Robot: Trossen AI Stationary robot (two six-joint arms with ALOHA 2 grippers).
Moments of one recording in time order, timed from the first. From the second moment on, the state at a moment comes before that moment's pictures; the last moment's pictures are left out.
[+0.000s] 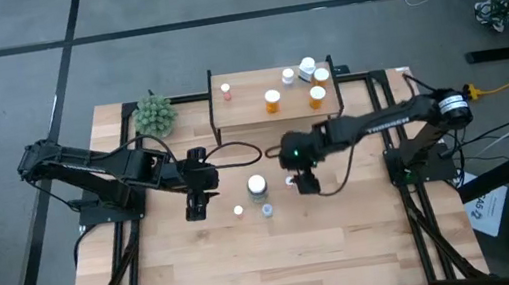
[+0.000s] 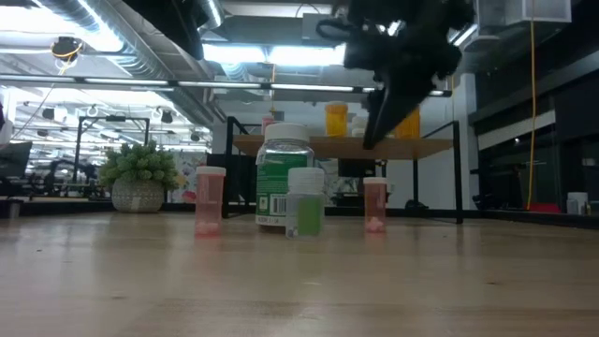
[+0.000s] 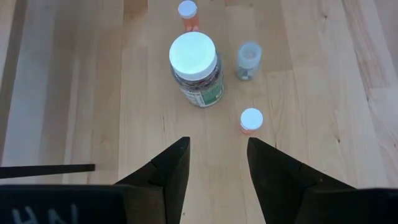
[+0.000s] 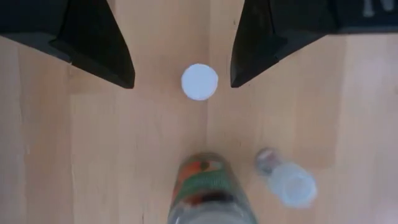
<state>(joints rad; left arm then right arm) -0.21 1.22 1.11 -0.75 -0.22 -0.07 -0.01 1.60 1.11 -0.59 -0.05 -0.02</state>
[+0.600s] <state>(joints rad) -0.21 1.22 1.11 -0.75 -0.23 -0.07 0.06 1.60 0.87 -0.21 0.04 0.13</state>
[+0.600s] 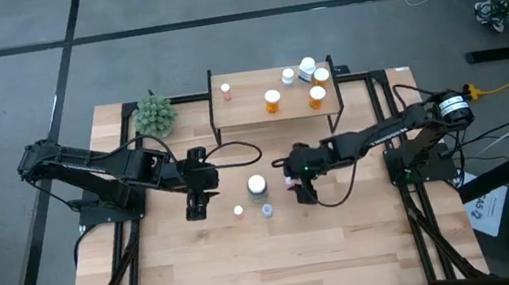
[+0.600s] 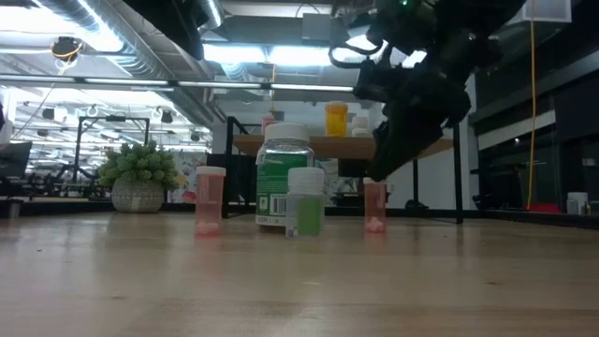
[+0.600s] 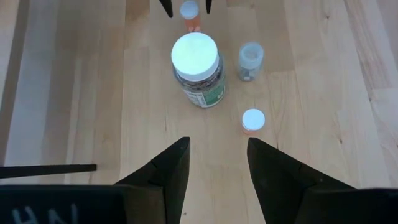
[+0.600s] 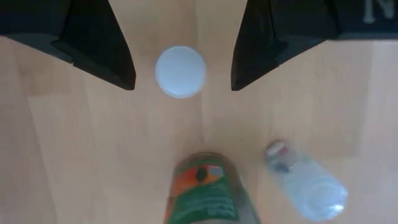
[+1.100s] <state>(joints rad) -0.25 1.36 1.11 -0.59 -0.20 -0.06 0.05 1.60 0.84 -0.18 0.06 0.15</state>
